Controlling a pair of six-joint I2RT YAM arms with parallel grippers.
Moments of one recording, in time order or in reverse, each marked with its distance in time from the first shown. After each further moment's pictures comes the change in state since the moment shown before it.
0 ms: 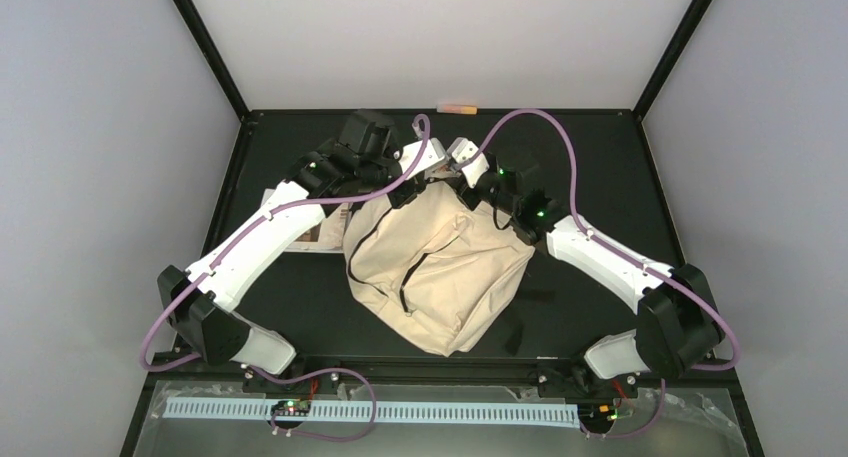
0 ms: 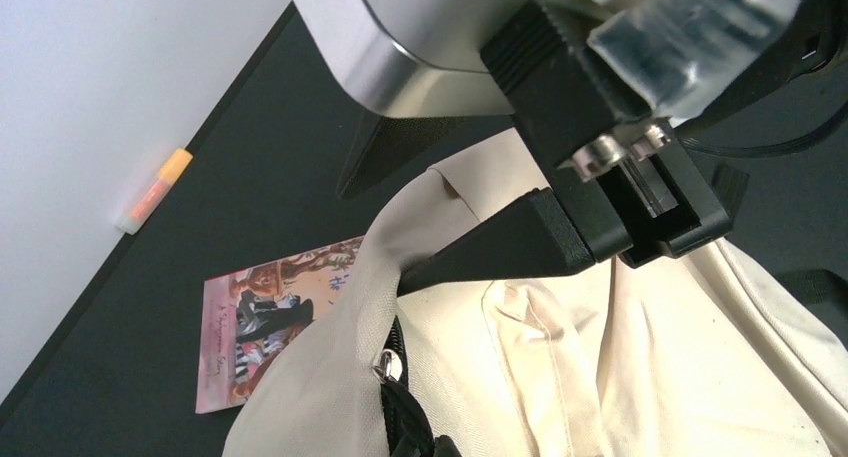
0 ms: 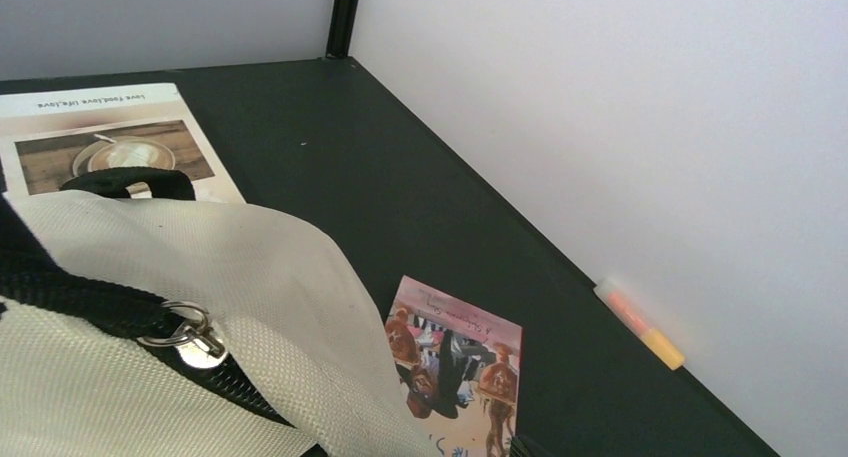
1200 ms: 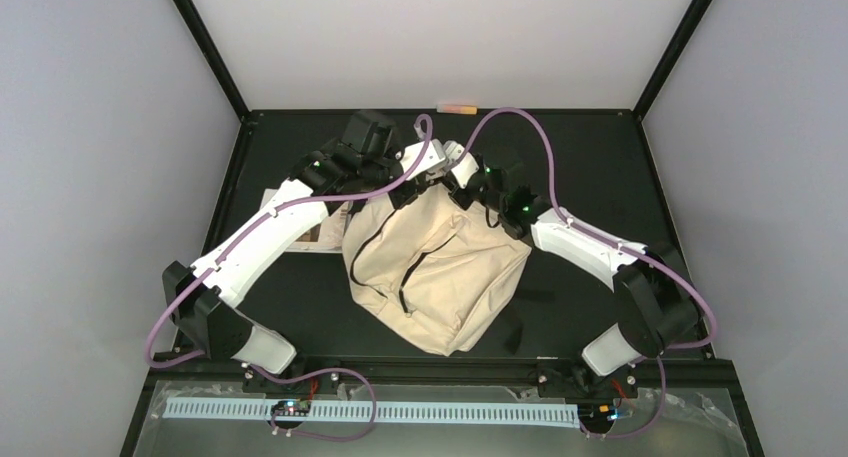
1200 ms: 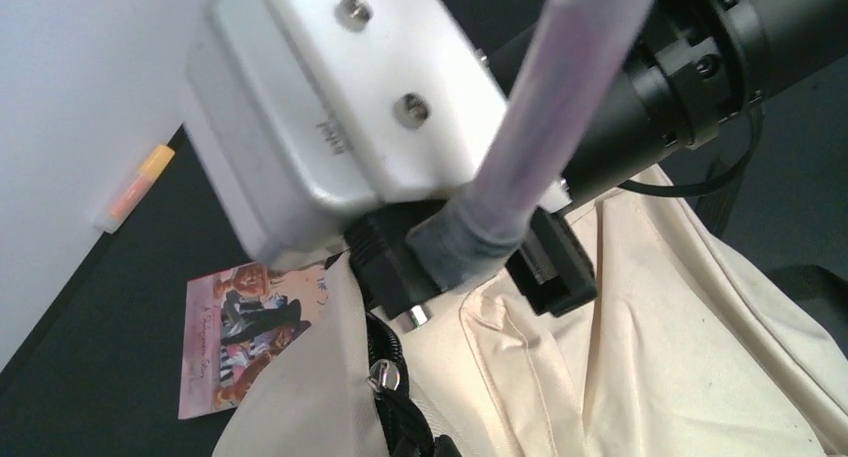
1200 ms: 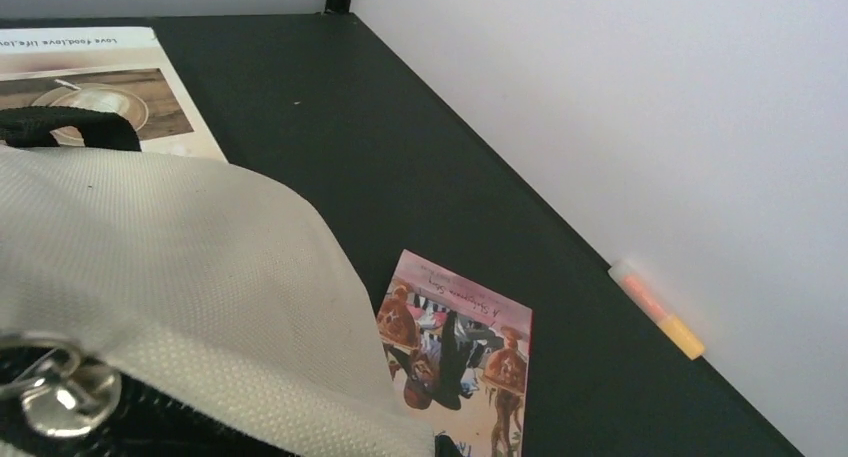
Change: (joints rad) left arm 0.006 0.019 -0.011 0.014 0.029 0.006; right arm 0.002 0.128 0.023 0.057 0.015 -0.042
